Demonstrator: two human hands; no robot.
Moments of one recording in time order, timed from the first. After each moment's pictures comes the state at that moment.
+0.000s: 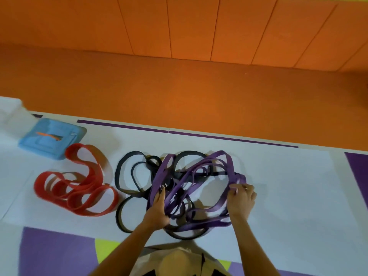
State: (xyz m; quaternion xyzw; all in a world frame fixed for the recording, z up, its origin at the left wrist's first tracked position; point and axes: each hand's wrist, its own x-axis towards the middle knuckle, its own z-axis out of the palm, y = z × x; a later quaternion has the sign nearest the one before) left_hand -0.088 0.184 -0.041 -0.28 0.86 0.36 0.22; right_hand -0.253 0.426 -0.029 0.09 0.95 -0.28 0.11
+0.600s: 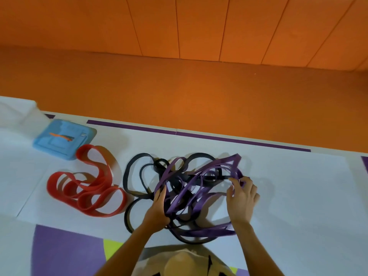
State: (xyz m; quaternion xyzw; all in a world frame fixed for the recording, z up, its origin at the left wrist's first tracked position) left_hand -0.080 0.160 -0.028 -0.27 0.86 0.38 0.18; right_hand -0.248 0.399 -0.030 -0.08 0.98 -0.19 -0.04
